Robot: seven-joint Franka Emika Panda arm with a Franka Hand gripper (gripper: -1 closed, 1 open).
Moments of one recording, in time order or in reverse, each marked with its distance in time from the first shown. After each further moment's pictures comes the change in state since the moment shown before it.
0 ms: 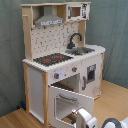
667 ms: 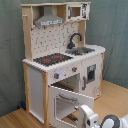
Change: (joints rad) arm 0.011 0.053 0.002 -0.126 0.001 0.001 0.158
